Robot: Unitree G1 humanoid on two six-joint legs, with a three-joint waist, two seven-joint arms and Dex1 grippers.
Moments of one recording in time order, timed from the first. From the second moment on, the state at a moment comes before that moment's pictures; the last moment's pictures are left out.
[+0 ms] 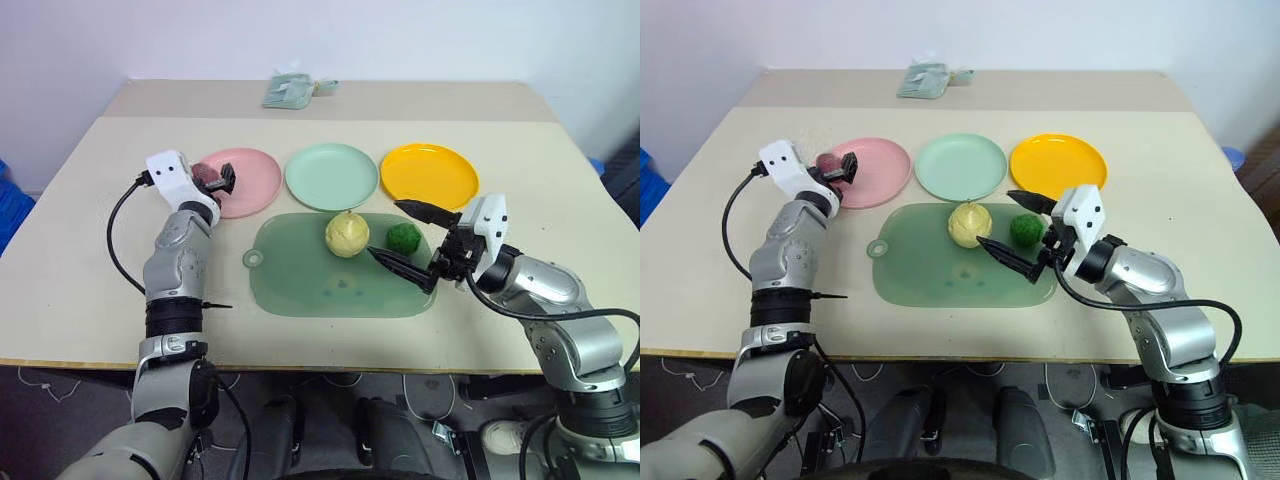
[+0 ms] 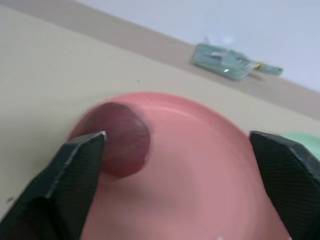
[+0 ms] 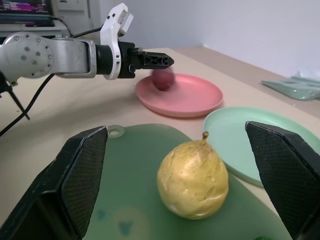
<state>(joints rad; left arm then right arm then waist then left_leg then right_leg) -0.69 0.17 0.32 0.34 -0.35 0.34 -0.02 -0.25 -0.58 -0.07 -0.41 0.53 0.39 0.75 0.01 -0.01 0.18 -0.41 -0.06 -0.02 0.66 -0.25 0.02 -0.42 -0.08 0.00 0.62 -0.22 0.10</state>
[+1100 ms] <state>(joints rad) -0.01 0.71 0.24 -0.41 -0.68 0.43 -1.07 -0.50 -0.37 0.20 0.02 0.24 0.38 0.70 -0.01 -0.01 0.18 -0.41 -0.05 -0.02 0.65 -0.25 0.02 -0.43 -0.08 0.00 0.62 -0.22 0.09</state>
